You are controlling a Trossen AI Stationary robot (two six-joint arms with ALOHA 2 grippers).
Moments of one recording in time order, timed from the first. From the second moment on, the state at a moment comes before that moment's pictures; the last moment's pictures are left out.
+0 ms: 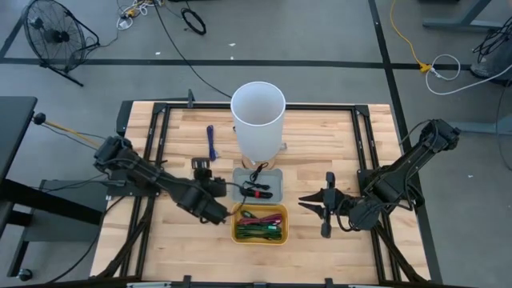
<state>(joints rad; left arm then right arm) -0.48 1.68 1.42 -1.46 -0.68 -0.53 0.73 1.19 0.92 -0.24 0.81 0.42</state>
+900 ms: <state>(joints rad) -0.25 1.19 0.70 -0.80 -0.25 -0.32 0.73 1.19 0.92 -0.26 0.80 0.44</state>
